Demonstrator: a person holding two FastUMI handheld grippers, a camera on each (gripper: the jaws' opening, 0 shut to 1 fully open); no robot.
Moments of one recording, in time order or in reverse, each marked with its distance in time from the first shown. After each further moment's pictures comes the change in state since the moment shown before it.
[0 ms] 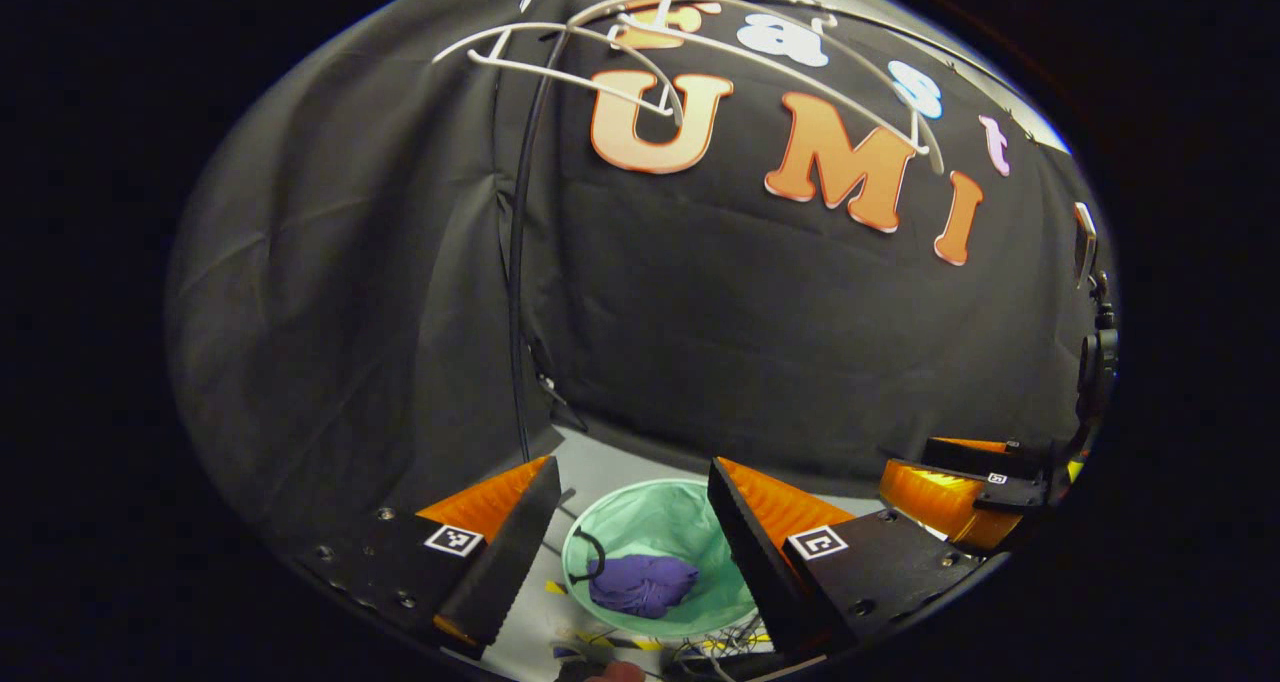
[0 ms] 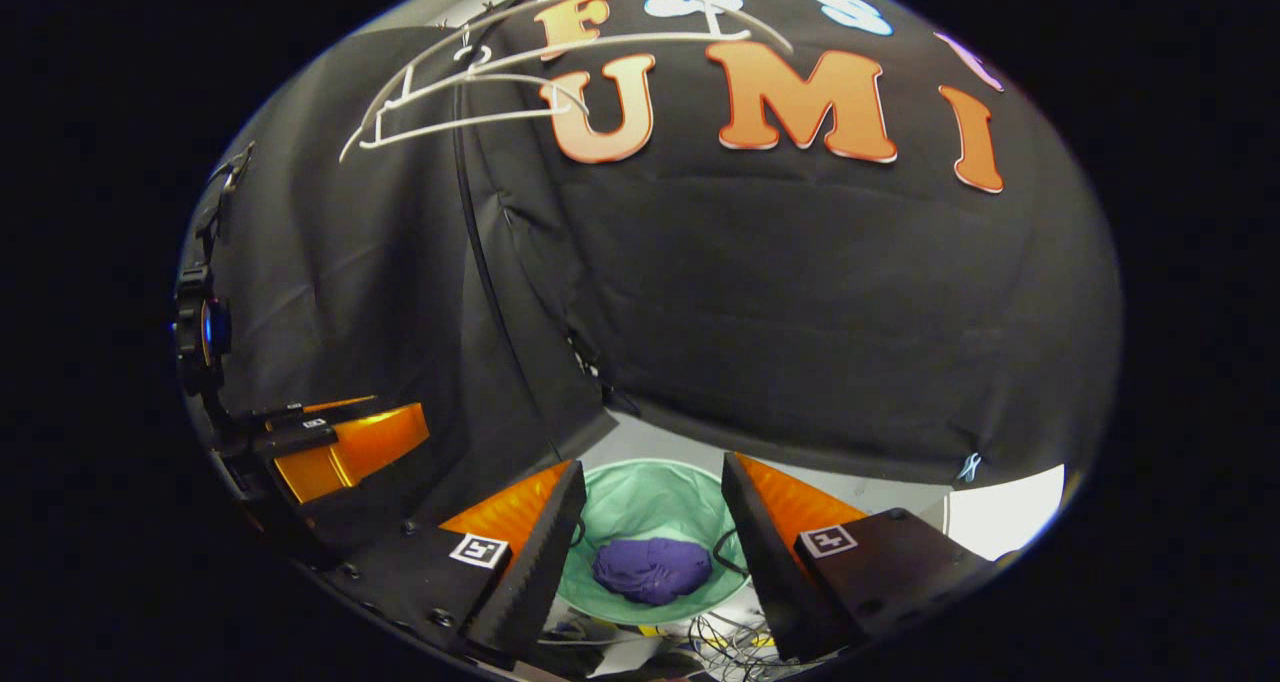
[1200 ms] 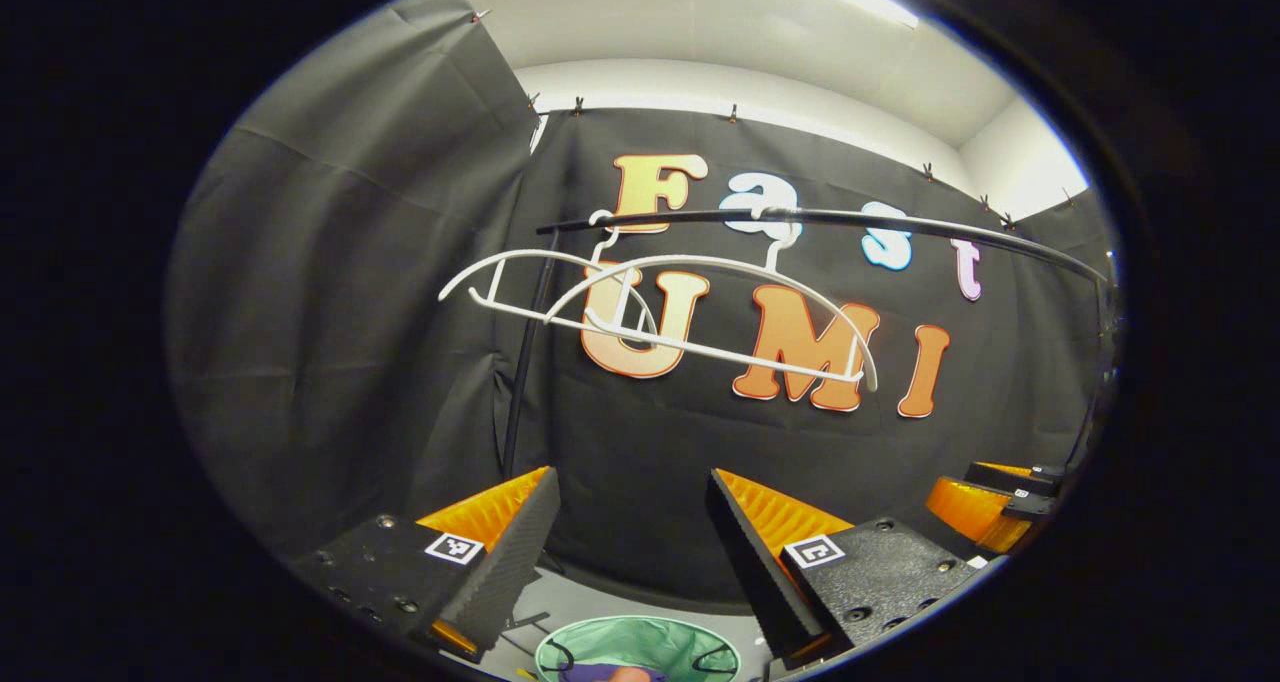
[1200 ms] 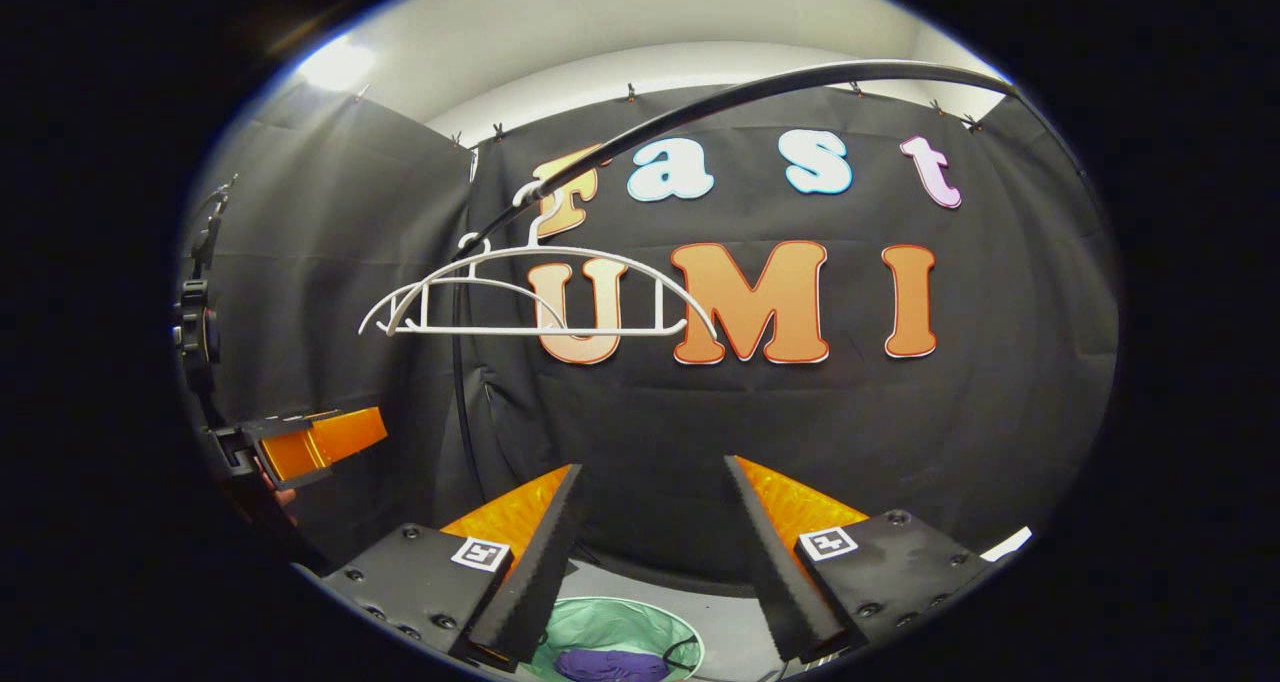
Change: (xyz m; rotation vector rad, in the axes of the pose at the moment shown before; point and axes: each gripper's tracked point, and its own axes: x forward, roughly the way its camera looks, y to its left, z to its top) left arm -0.075 -0.026 0.167 -0.036 -0.502 -0.015; right arm -0.116 -0.042 0.166 -0.068 -0.486 -0.084
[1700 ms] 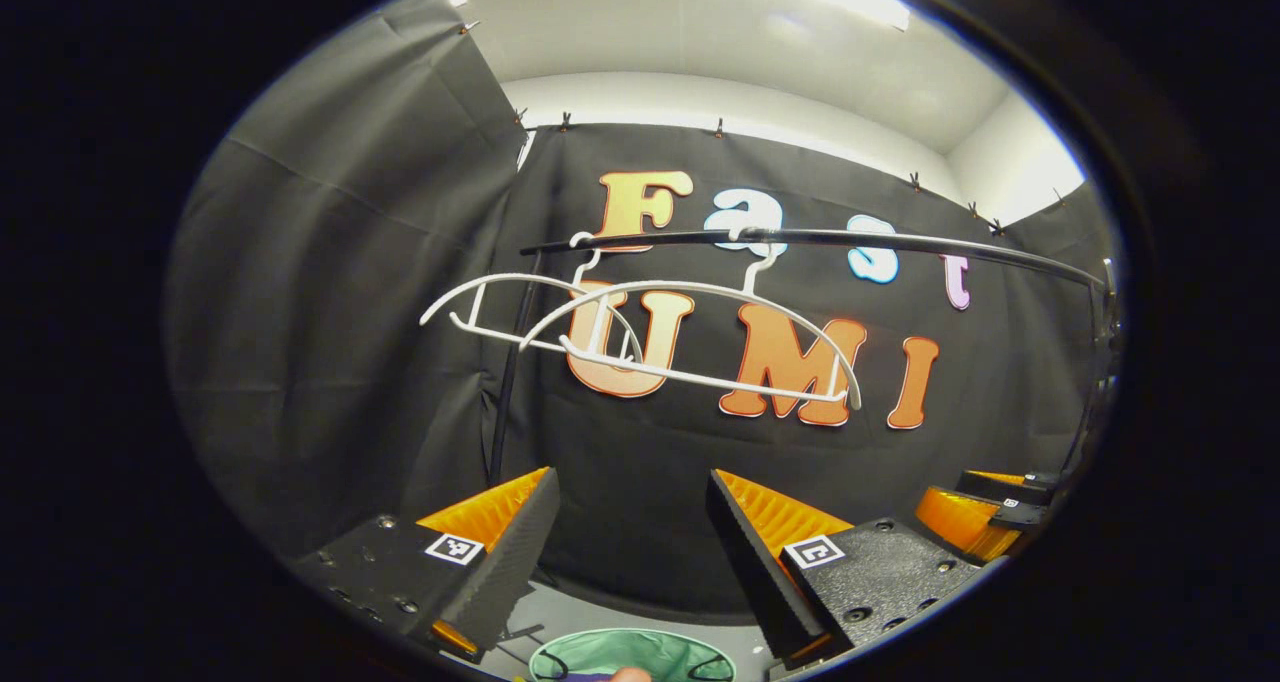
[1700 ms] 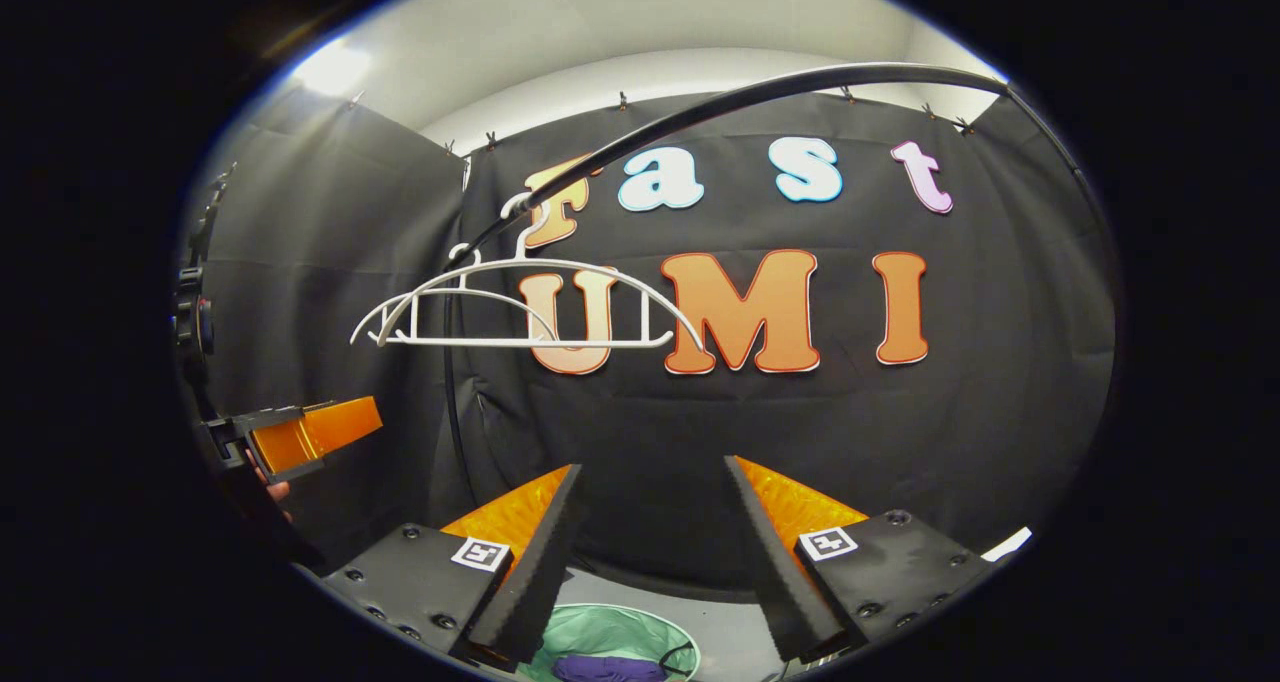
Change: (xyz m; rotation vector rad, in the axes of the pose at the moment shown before) left arm 0.005 -0.004 0.008 0.000 -0.046 -0.036; right arm 0.002 -0.012 0.009 0.003 -0.030 -0.020
